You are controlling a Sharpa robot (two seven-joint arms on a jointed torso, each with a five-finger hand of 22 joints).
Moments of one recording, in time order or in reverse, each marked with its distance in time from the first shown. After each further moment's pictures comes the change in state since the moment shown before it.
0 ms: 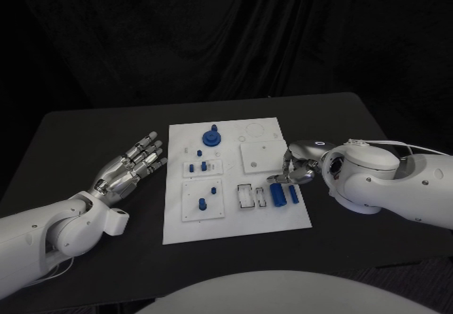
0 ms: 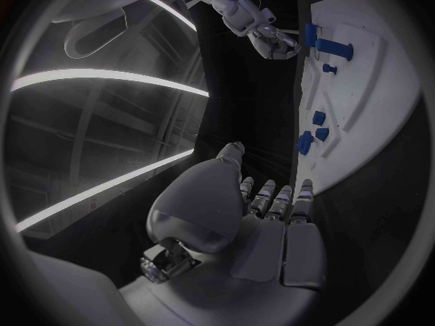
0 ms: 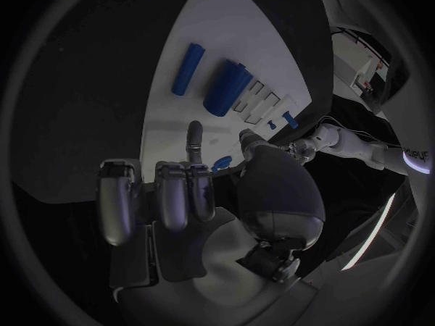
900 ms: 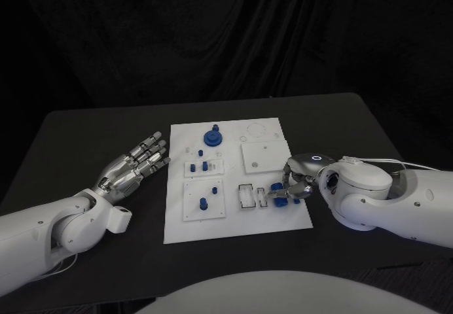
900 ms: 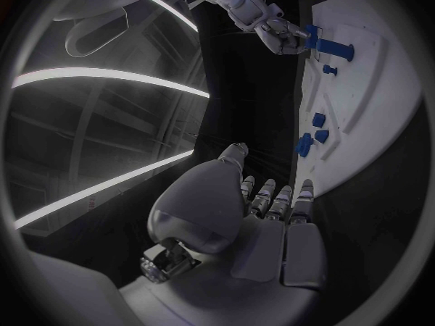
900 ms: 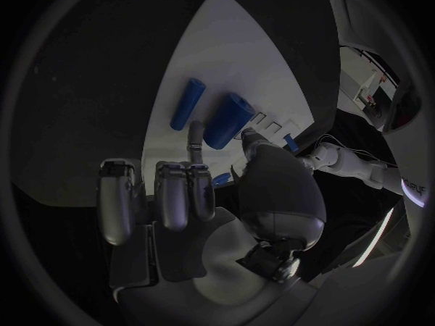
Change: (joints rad) left arm 0.000 0.019 0.000 -0.026 0.000 0.024 0.000; left_hand 0.013 0.013 0.034 -0.046 0.008 0.016 0.016 0.000 0.002 0.003 0.023 0.000 0.000 -0.003 0.018 0.000 0.001 0.000 0.005 0.020 0.000 -0.001; right arm -0.080 0.022 0.000 -0.001 -0.102 -0.003 -0.039; right_hand -0.004 0.018 0.007 -0.001 -0.051 0.033 -0.006 -0.069 0.015 0.000 -0.007 0.000 0.000 -0.004 -0.004 0.000 0.000 0.000 0.000 0.000 -0.006 0.001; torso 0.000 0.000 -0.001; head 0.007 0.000
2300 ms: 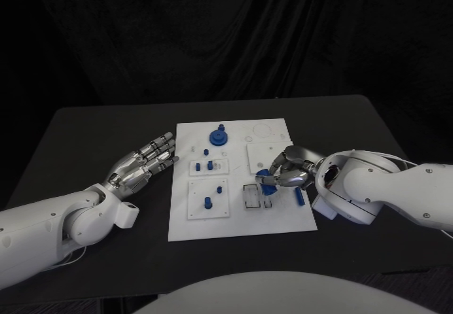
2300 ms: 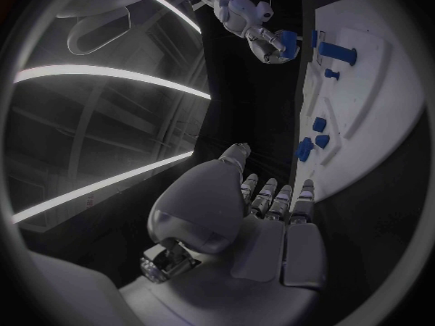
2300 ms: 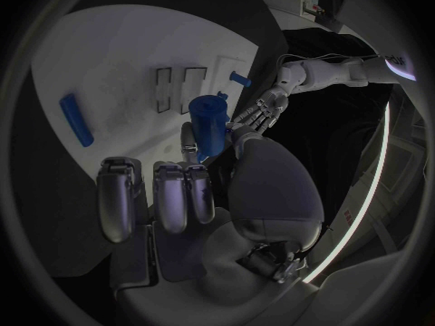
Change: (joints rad) left arm 0.000 0.019 0.000 -0.020 0.000 0.032 0.000; left_hand 0.000 0.000 0.032 -0.032 0.000 0.043 0.050 0.004 0.007 0.007 0.028 0.013 0.002 0.004 0.011 0.000 0.000 0.000 0.000 0.014 0.000 -0.001; right arm 0.089 0.035 0.001 0.051 0.631 -0.212 0.130; right_hand 0.213 0.032 0.080 -0.045 0.498 -0.025 0.014 -0.047 0.043 0.000 0.001 0.000 0.000 0.001 0.002 -0.008 0.000 0.000 0.000 0.000 -0.018 0.000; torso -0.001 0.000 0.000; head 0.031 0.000
